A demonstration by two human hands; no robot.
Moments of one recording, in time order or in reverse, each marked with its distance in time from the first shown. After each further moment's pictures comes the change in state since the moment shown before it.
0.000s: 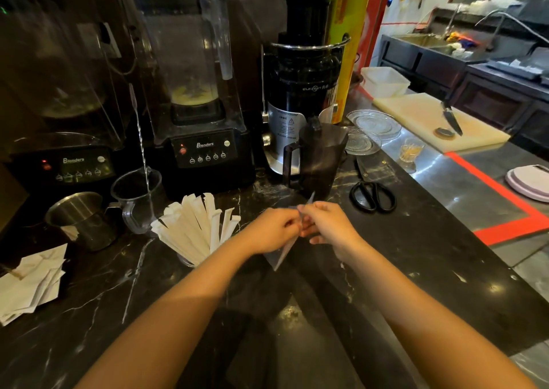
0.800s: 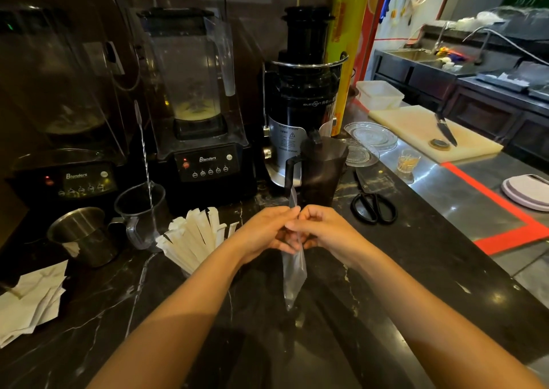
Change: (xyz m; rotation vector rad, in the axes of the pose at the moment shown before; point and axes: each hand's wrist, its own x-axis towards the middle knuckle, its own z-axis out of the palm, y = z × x) left_hand -0.008 -0.002 -0.022 -0.859 -0.047 -0.102; right_hand -0.003 -0.015 -0.001 0.018 -0.266 -0.184
